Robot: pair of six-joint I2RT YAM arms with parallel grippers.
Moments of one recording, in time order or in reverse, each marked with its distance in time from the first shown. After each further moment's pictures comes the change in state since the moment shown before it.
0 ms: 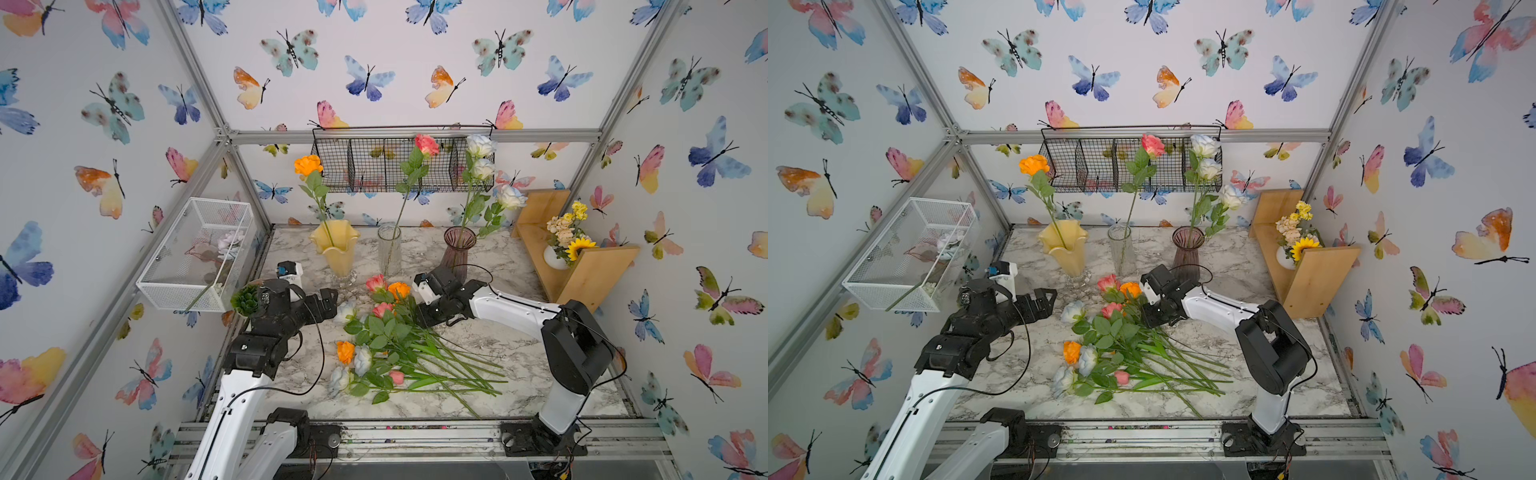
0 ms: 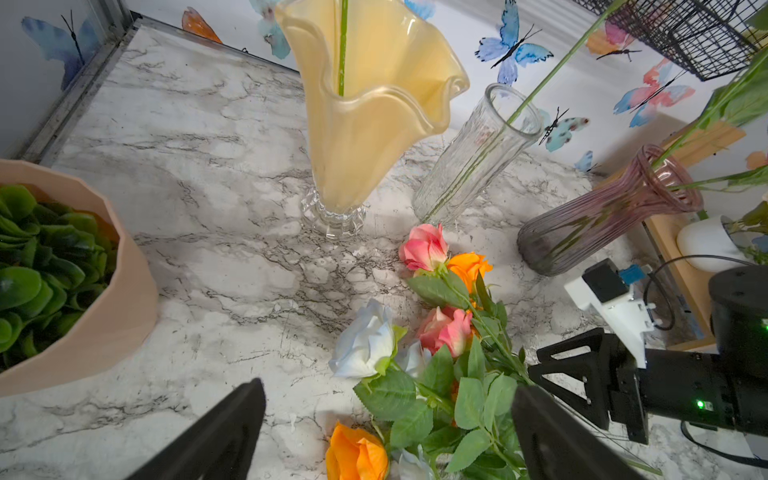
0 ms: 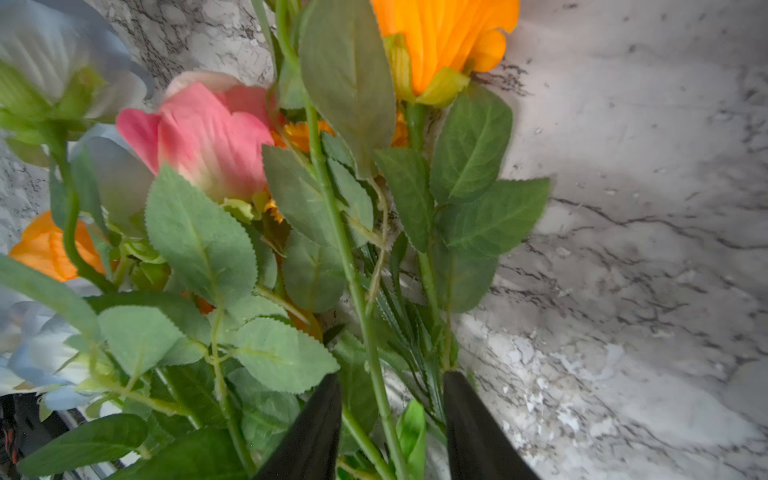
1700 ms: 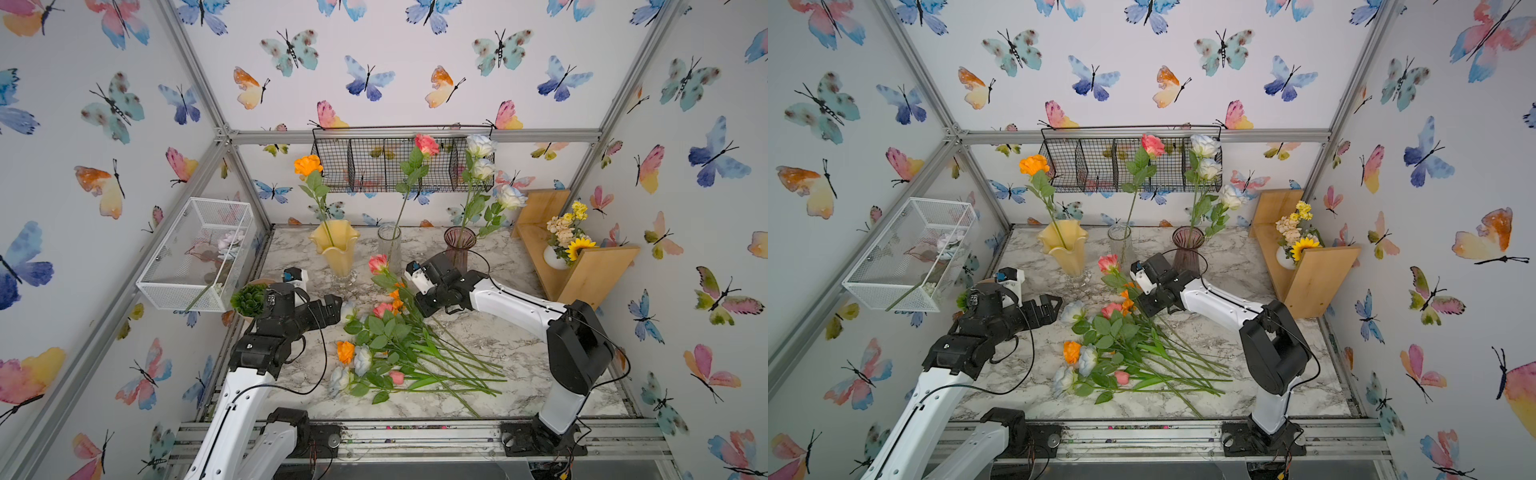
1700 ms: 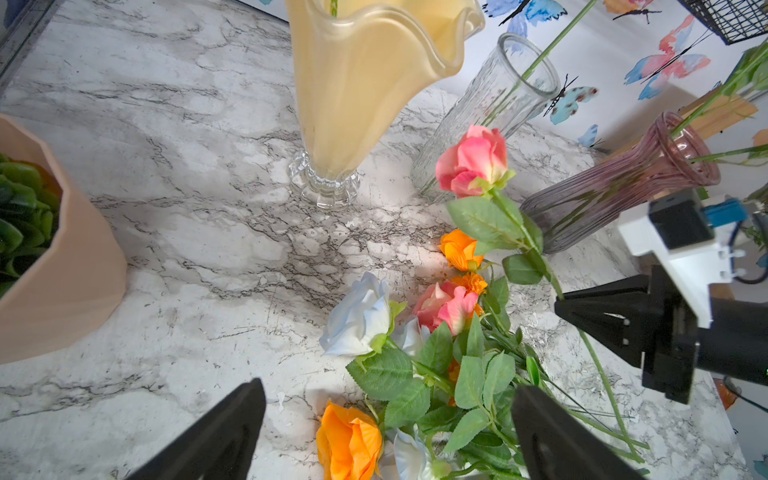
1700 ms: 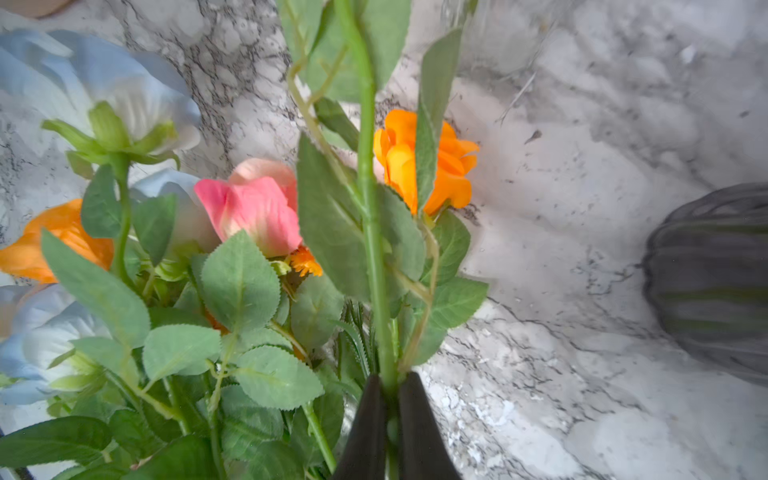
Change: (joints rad) left arm -0.008 0.023 -0.042 0.005 0.030 -0.021; right arm 0.003 -0.065 0.117 -0.033 0.114 -0.253
